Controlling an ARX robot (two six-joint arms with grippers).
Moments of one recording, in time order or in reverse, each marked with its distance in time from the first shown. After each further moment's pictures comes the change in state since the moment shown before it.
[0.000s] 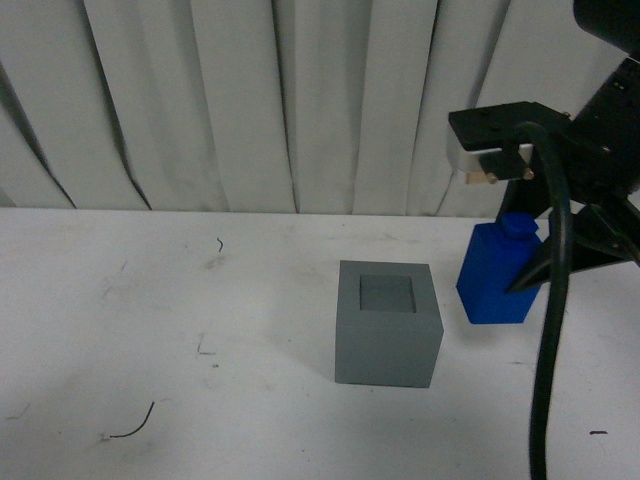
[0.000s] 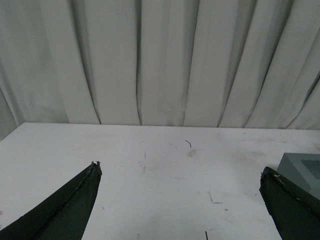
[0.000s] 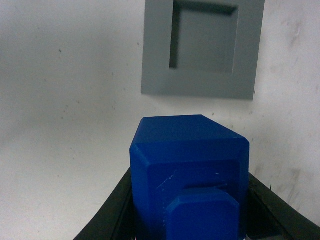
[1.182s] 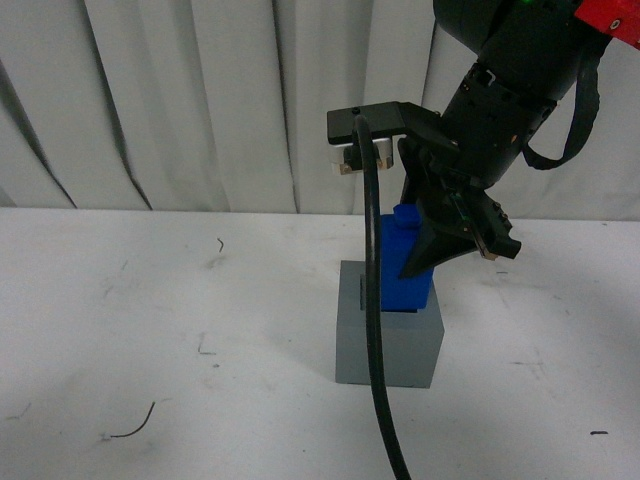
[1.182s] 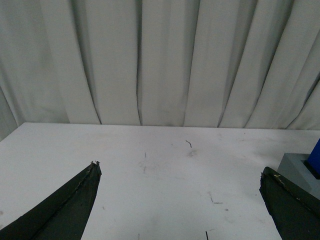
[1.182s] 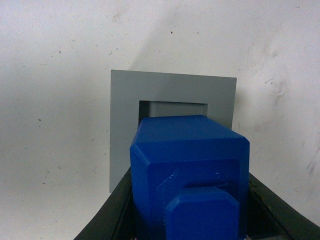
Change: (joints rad) left arm 0.000 0.000 0.000 0.000 0.000 0.000; right arm 0.141 0.180 0.253 -0.039 0.029 0.166
